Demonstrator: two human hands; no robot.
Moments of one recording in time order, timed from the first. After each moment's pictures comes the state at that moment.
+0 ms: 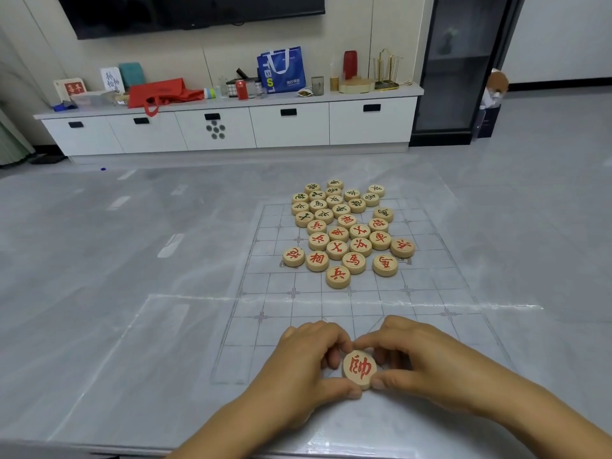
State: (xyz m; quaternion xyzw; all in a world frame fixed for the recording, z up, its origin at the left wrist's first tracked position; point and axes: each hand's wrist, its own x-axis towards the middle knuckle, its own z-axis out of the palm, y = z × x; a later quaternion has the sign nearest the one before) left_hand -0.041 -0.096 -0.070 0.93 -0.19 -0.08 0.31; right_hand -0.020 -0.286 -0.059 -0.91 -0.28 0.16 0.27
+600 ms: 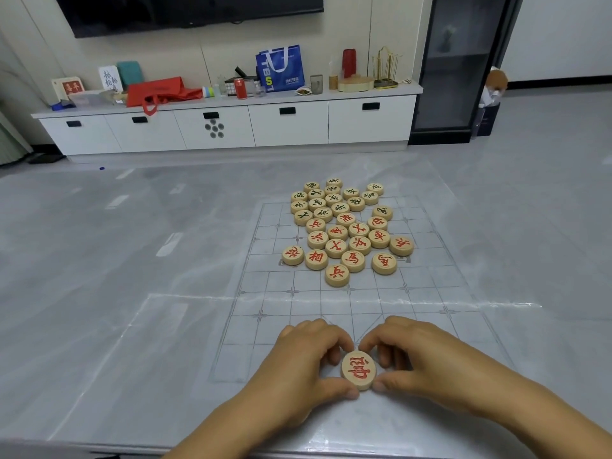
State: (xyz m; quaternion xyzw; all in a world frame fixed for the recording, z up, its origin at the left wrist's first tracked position) left_hand -0.041 -0.095 -0.068 0.93 -0.20 -0.08 0.28; right_hand -0.023 -0.285 -0.055 -0.91 -0.27 0.16 0.26
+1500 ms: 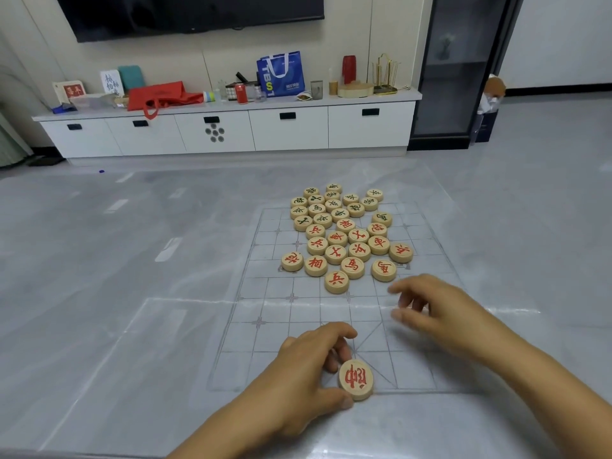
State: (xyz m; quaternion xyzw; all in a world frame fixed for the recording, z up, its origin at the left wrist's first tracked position) left_hand -0.041 -0.094 -0.065 0.92 -0.17 -0.15 0.33; right_hand 0.017 -0.309 -0.057 -0.94 -0.15 0.05 0.31
